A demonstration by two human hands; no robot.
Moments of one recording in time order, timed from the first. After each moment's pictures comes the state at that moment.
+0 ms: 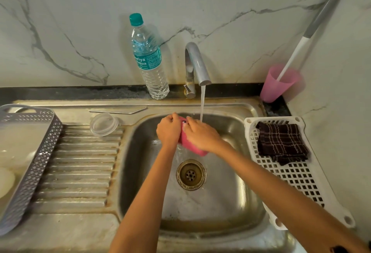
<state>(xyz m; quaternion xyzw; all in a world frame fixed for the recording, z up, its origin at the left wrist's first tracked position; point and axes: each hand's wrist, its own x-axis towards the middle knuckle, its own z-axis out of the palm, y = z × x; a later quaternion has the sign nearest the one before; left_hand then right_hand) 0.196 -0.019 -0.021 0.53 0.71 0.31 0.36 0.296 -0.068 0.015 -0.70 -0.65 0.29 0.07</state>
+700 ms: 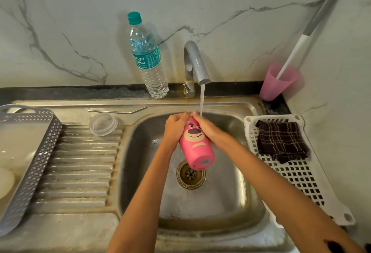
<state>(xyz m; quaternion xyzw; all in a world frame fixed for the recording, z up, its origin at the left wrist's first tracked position) 0.200 -0.024 -0.011 0.49 0.60 0.30 0.56 0.312 -0.057 0.007 -0.61 -0.33 0.64 0.35</state>
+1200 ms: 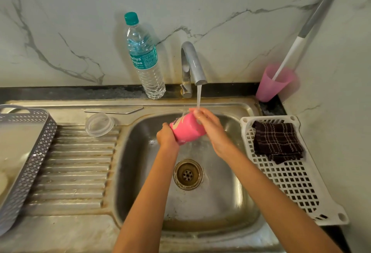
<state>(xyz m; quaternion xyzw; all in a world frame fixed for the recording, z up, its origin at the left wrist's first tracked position) 0.206 -0.032 -0.011 0.12 0.68 0.39 0.61 0.320 -0.082 0.011 -0.58 -0.36 0.53 0.50</state>
